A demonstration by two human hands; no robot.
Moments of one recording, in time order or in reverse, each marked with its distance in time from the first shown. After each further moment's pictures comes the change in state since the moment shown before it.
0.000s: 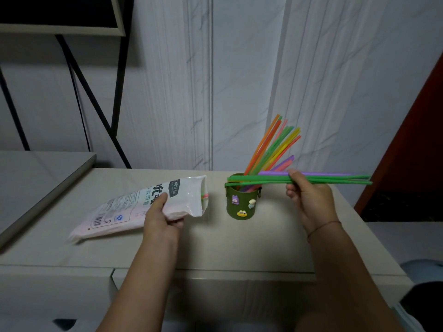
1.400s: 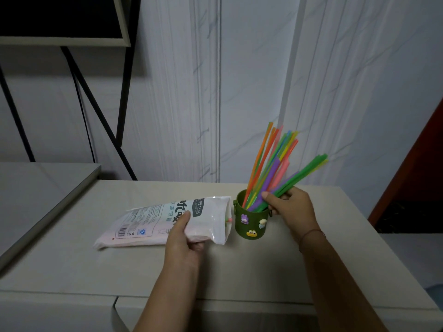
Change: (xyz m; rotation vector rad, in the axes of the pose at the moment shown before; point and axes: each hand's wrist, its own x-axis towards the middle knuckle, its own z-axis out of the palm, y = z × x) left_hand 0.002 -0.021 0.010 0.008 0.008 -0.009; right_hand 0.026 0.039 0.032 -0.612 -0.225 -0.099
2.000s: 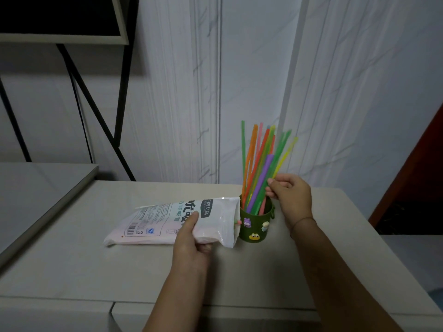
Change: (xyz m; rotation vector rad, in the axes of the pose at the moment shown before) left_hand 0.004 -0.012 0.008 -0.010 -0.026 -0.030; right_hand 0.031 -0.002 0.013 0.258 0.114 0.031
